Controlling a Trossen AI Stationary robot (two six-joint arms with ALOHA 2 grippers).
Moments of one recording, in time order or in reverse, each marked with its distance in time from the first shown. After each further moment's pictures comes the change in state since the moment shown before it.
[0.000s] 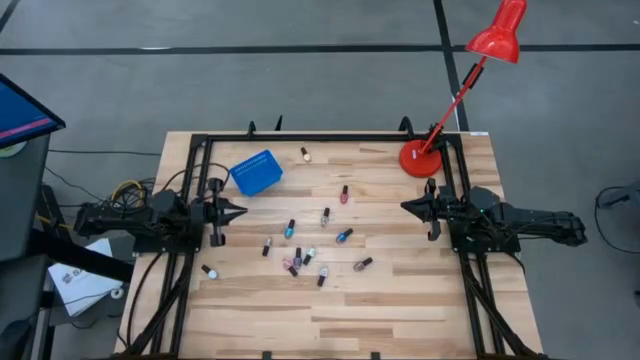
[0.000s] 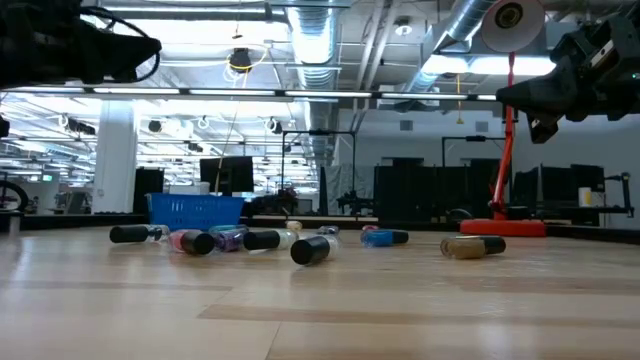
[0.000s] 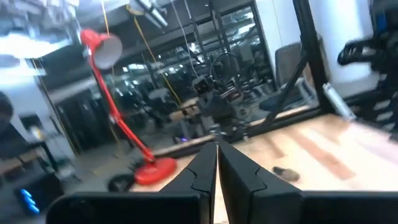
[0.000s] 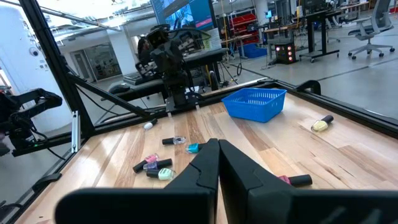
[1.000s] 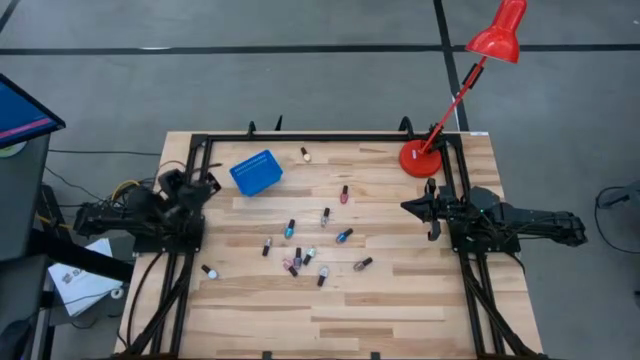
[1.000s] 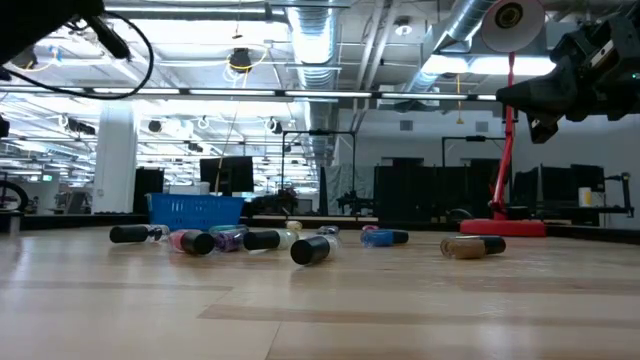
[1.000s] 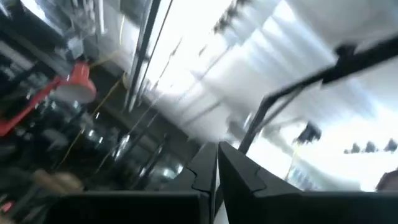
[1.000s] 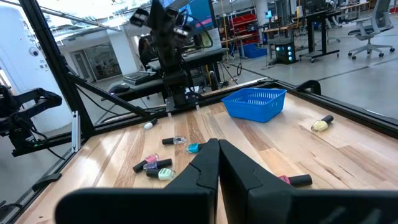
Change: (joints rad) left arm 0.000 0.009 0.000 0.595 -0.054 -1.065; right arm 0.000 0.000 0.000 0.000 0.000 0.000
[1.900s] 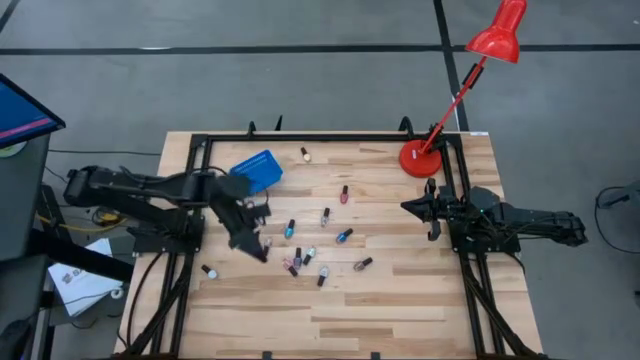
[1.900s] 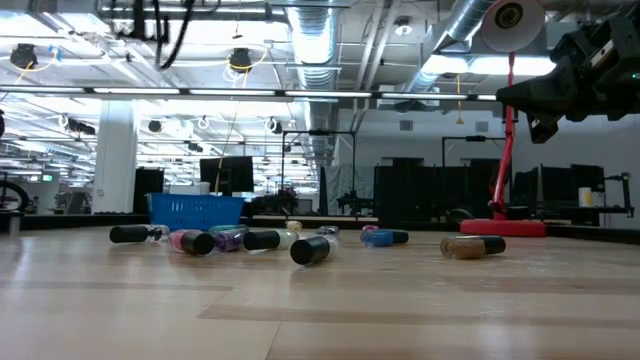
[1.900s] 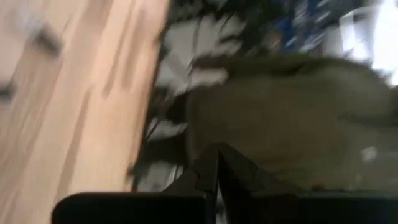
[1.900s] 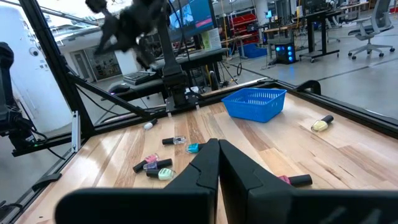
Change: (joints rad) left arm -0.037 1.077 0.866 -1.166 0.851 -0.241; right arm 0.000 0.000 0.000 0.000 0.000 0.000
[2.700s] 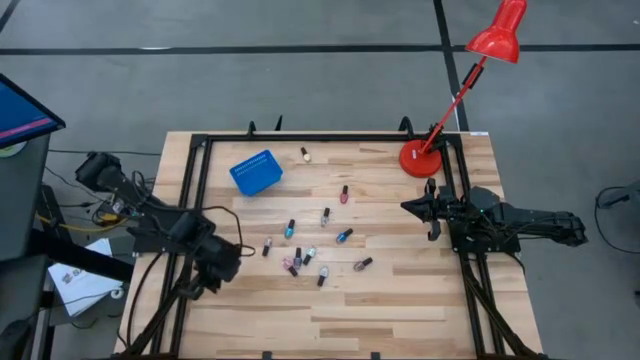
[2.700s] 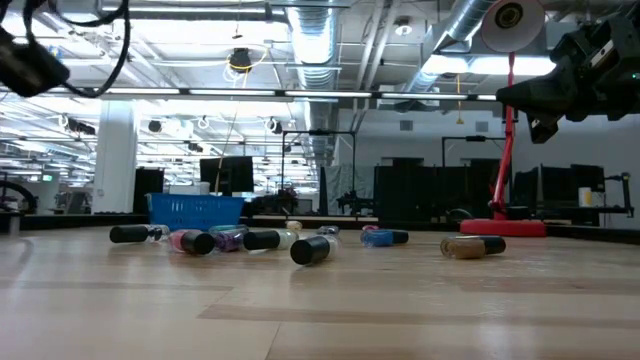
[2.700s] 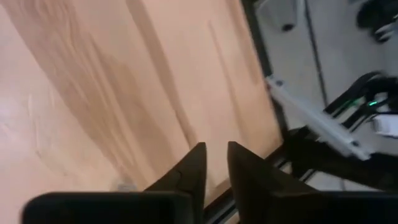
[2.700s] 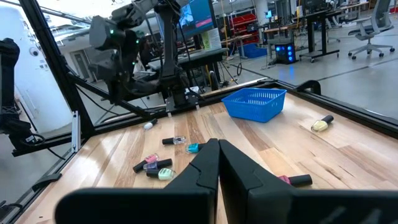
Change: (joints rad) left arm -0.484 0.017 -0.111 -0.463 -0.323 0.698; right arm 0.000 0.000 0.000 0.000 0.000 0.000
